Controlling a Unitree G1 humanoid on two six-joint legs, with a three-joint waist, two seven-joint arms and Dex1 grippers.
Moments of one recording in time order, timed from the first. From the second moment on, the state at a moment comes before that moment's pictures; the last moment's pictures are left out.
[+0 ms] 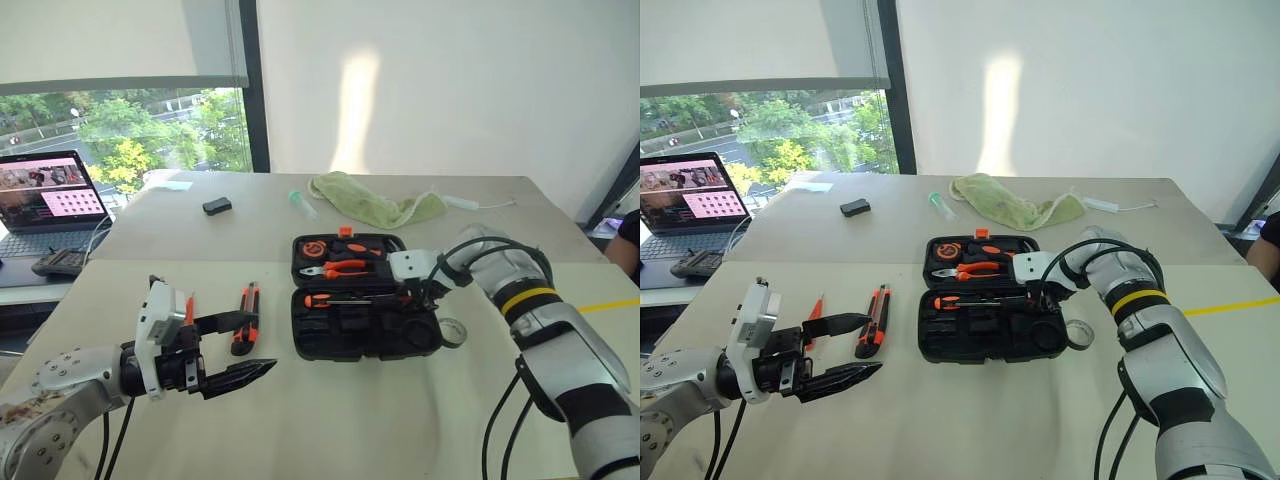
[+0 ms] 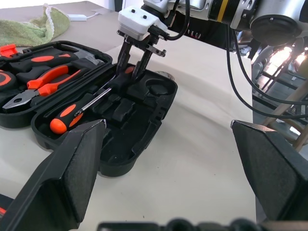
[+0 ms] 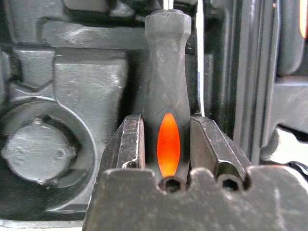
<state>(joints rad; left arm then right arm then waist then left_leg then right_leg) 0.05 0.81 0.36 -0.63 -0.94 0.68 -0.92 -1.13 -0.61 0.49 0.88 -0.30 -0.15 1.41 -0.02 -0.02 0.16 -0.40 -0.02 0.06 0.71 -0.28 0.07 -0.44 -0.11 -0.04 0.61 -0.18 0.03</state>
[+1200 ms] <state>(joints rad) 0.01 0.82 0.33 -0.62 -0.93 0.65 -0.92 -0.52 -0.44 0.10 -0.09 -0.08 0.63 0.81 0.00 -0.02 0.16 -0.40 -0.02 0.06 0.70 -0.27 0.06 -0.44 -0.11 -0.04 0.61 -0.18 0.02</state>
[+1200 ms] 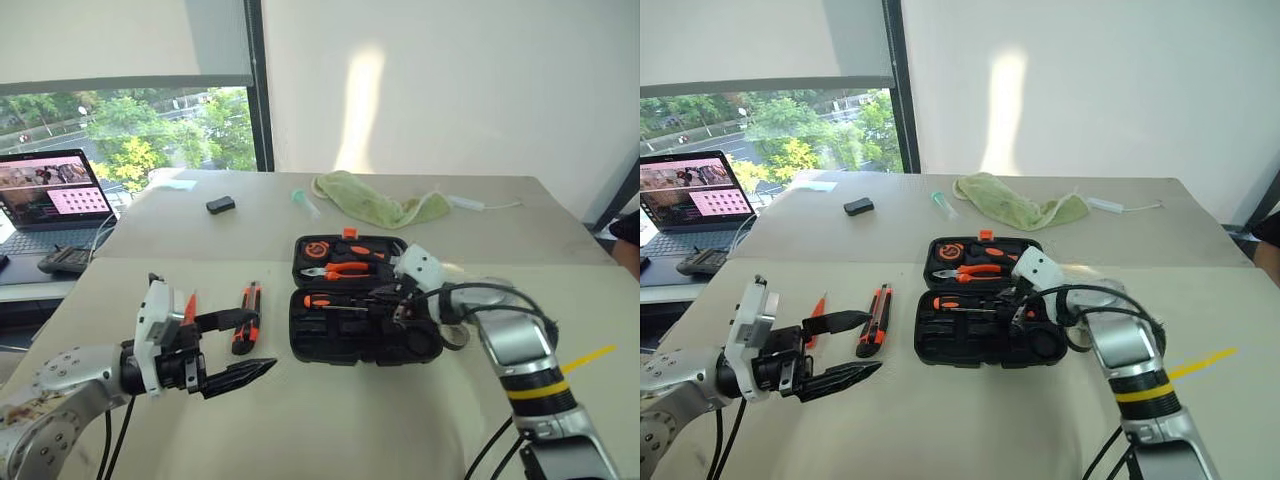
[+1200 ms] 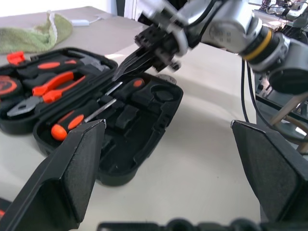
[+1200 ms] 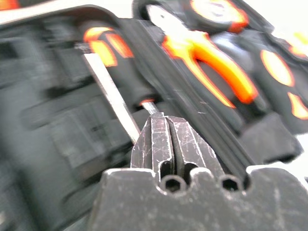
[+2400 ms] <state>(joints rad) -0.02 0.74 0.23 -0.56 -0.81 0.62 -0.84 -0.36 -0.60 0.39 -0.06 -0.57 0.09 0.60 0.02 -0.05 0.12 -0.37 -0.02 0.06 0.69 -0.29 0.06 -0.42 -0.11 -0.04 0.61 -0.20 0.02</state>
